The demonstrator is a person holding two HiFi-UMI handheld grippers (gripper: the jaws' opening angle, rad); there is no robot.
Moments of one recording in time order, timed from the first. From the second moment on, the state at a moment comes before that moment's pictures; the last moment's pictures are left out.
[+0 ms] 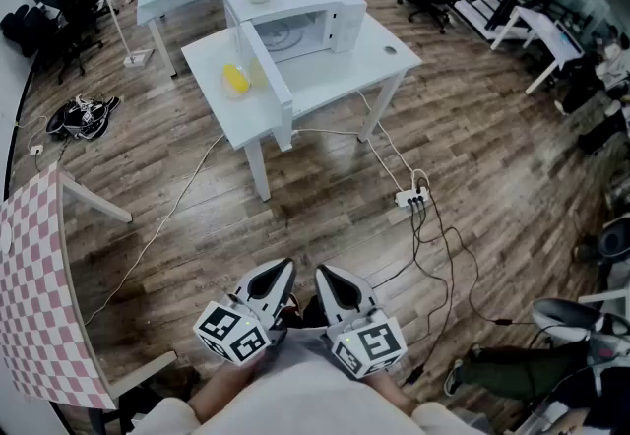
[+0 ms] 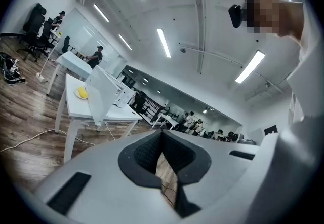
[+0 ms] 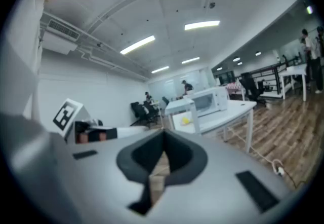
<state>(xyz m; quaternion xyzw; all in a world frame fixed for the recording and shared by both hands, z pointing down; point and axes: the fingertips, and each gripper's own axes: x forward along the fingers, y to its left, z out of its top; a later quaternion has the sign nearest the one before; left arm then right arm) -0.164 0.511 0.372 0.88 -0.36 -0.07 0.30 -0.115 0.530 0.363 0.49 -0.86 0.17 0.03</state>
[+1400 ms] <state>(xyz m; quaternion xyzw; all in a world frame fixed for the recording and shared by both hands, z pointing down) -0.146 0.472 0.367 0.87 -0.39 -0.06 0.28 -0.091 0.490 0.356 0.45 -0.87 0.20 0.02</state>
